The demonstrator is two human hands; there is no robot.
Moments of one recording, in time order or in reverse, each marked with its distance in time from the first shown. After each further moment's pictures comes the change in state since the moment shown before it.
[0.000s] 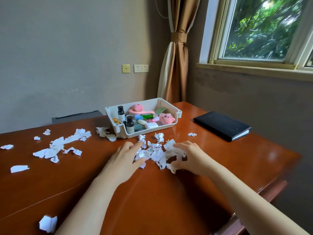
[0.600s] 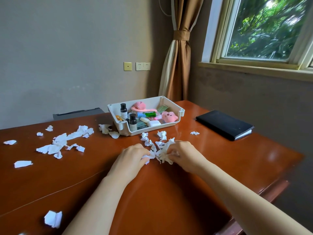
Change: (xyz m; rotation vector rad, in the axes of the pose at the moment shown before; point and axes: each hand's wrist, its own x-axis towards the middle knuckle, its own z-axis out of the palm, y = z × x) left_hand -0.002 0.007 0.007 -0.035 0.117 0.128; right_hand 0.012 -0.026 0.010 -0.045 0.082 -0.114
